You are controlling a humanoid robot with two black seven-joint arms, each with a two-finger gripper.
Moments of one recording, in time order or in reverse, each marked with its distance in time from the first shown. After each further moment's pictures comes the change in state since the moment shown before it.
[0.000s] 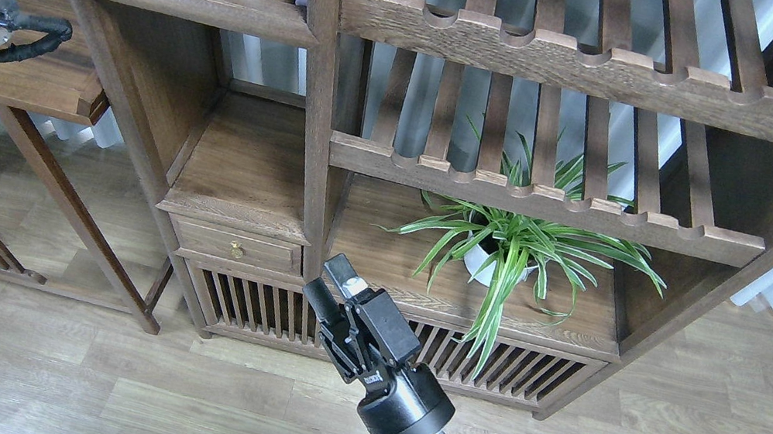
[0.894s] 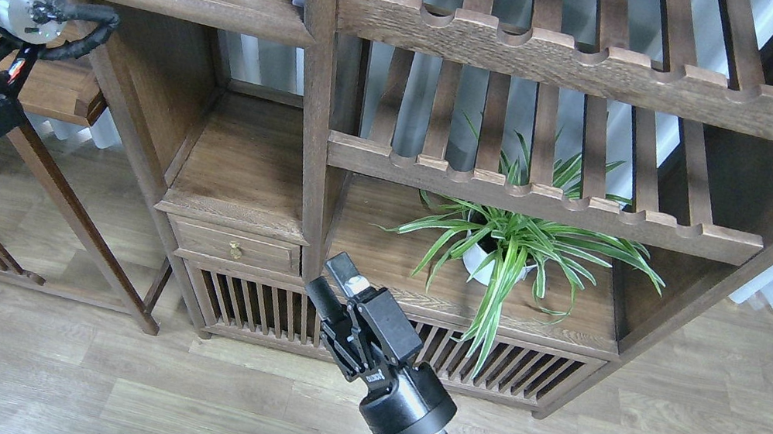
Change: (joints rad) left arm 0.078 -0.064 -0.041 -0.313 -0.291 0.035 -0.018; right arm 0.000 0.000 0.033 0.000 0.000 0.000 0.006
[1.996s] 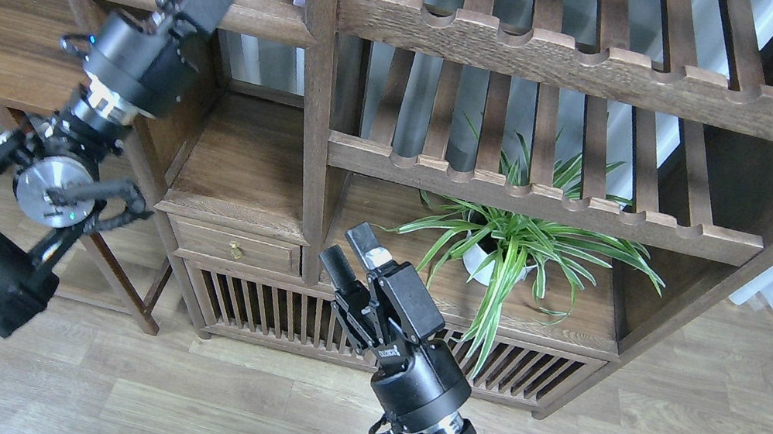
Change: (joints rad) left arm 0.565 -0.045 -0.012 -0.601 -0.180 -0.148 0.230; right arm 0.015 0.000 0.018 0.066 0.004 0.000 0.000
